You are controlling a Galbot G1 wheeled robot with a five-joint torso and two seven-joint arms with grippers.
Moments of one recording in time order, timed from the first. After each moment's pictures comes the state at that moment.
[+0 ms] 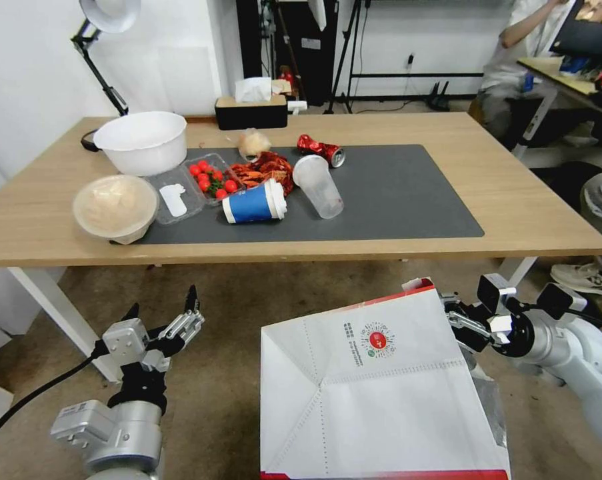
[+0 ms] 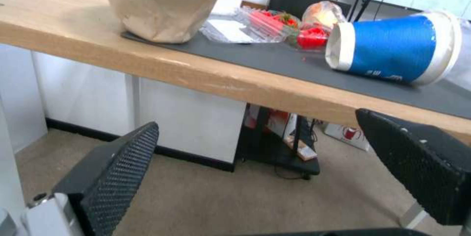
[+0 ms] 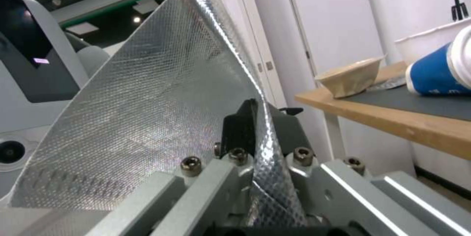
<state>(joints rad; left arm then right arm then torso) 1.88 -1.42 -0.49 -2.49 -0.36 0.10 -0.32 -1.25 0.74 0.50 1.83 1.19 -0.21 -1.35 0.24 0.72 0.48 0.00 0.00</state>
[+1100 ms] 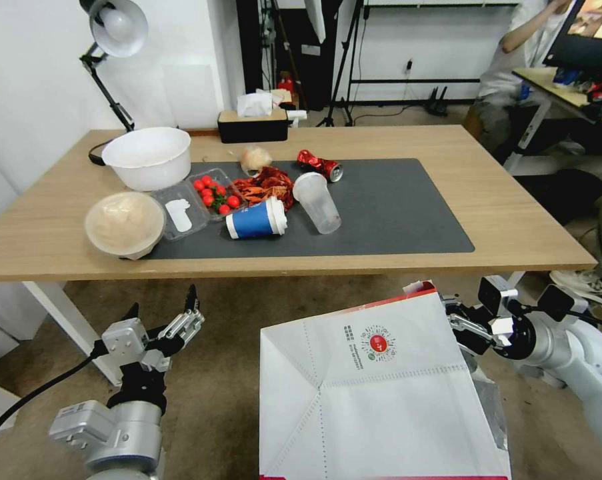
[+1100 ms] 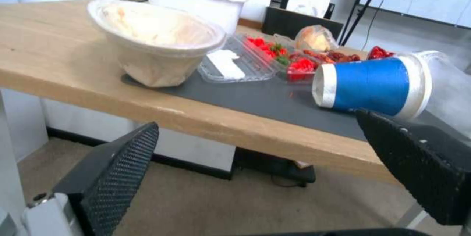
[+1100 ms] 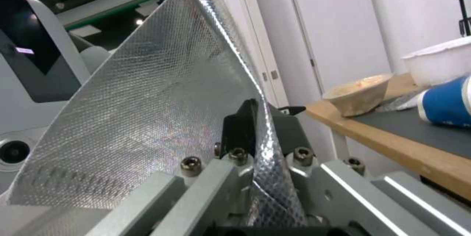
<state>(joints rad) 1.88 -1.42 -0.49 -2.50 -0.36 0.10 -0.32 -1.26 0.74 0.51 1.83 1.19 -0.21 -1.35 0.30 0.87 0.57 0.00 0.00</state>
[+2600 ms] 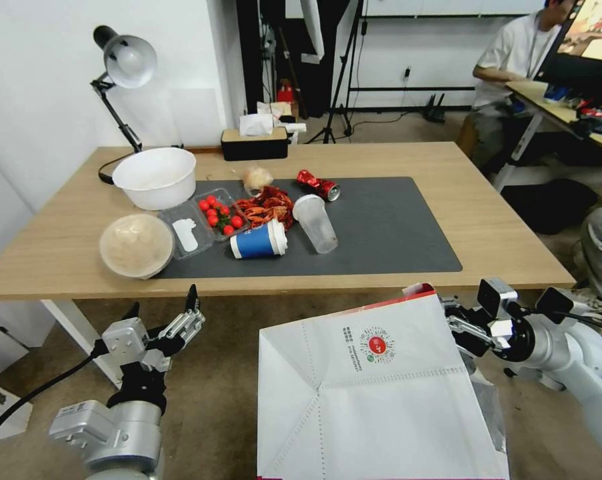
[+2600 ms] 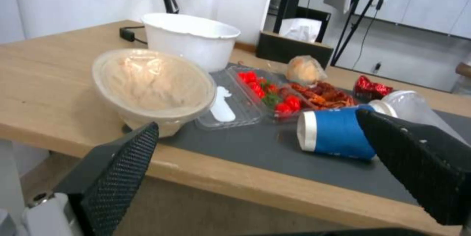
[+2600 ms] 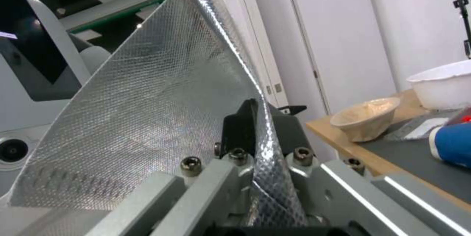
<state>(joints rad) 1.88 -1.42 -0.49 -2.49 -0.36 0.08 -0.32 -1.27 0.75 0.51 1.84 1.19 -0.21 -1.35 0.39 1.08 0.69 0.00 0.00</state>
